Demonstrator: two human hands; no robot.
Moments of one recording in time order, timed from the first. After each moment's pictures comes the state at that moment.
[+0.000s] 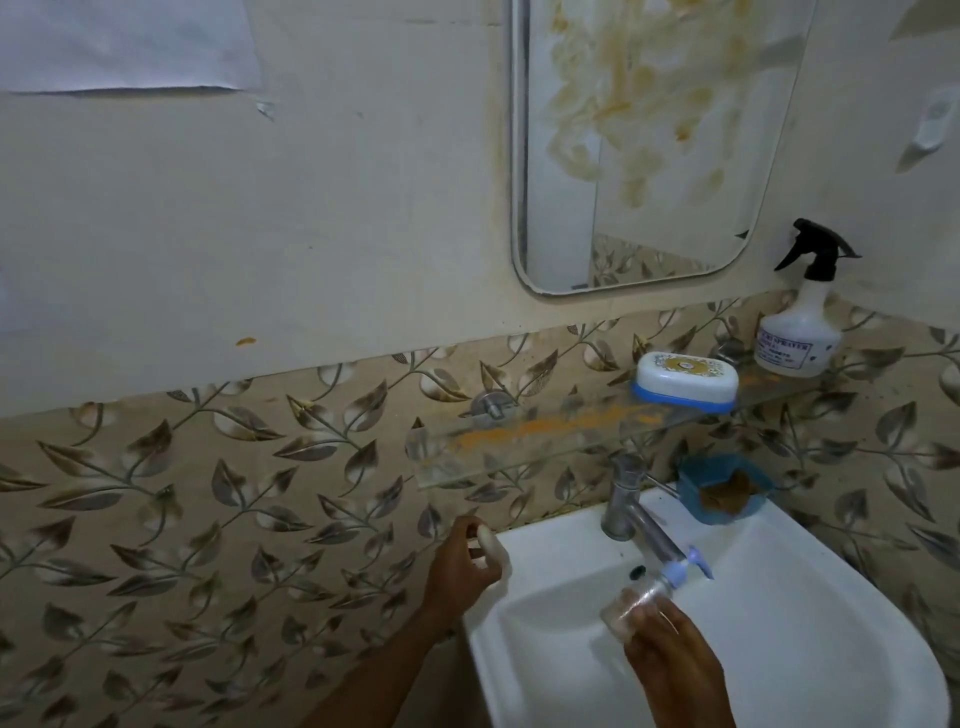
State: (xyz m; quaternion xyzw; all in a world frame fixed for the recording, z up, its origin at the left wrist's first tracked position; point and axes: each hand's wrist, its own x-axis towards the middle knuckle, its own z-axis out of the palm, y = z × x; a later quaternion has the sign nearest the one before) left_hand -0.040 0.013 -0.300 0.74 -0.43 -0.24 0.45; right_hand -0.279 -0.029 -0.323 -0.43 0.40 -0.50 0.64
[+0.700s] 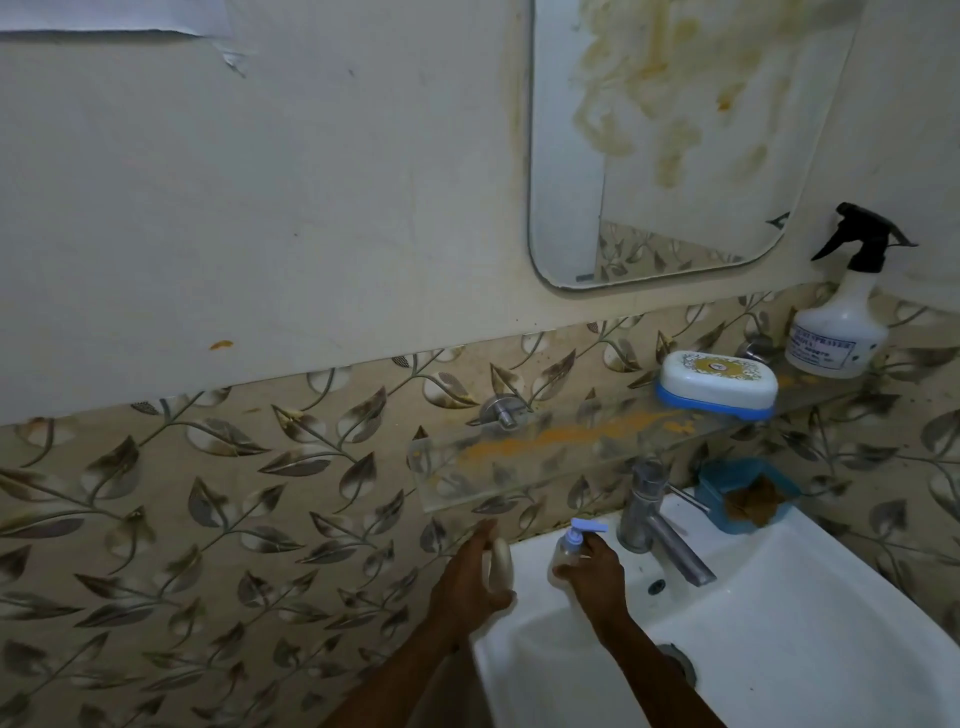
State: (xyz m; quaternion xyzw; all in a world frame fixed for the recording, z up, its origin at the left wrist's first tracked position) left_hand -0.007 -0.014 -0.338 0.76 -0.49 -0.27 0.34; right_hand -0.167 -0.095 -0.315 -0.61 0.54 -0.31 0.49
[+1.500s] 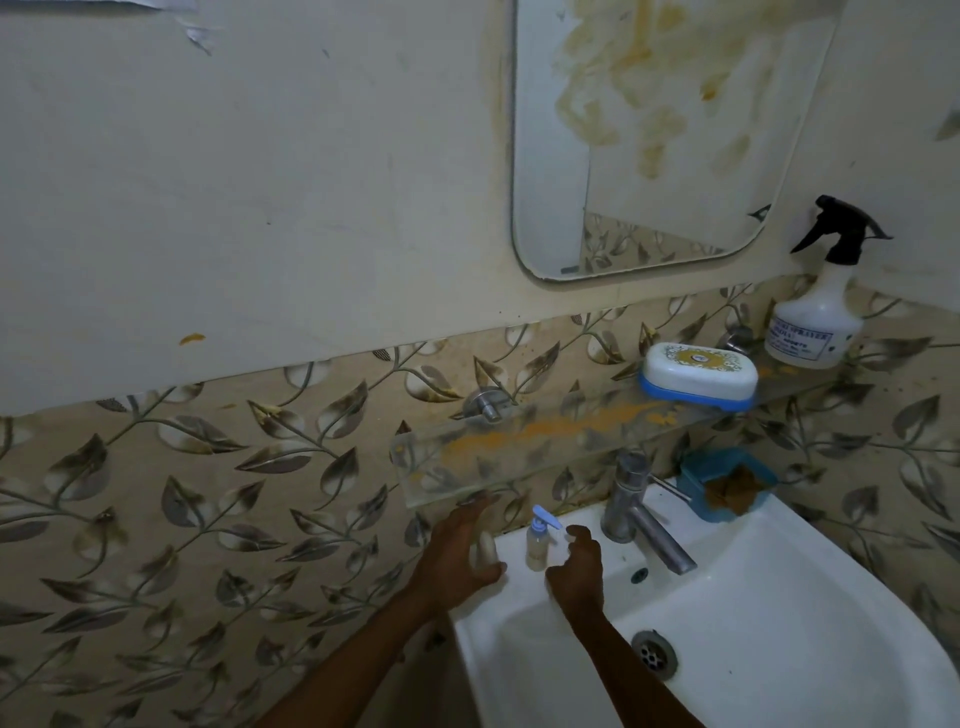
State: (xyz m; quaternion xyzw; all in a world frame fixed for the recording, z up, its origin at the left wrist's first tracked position) left_hand -0.009 -0.016 -0.297 0.71 -0.59 -0.20 0.32; right_hand -0.158 -0.104 -0.348 -0.63 0.60 -0.28 0.40
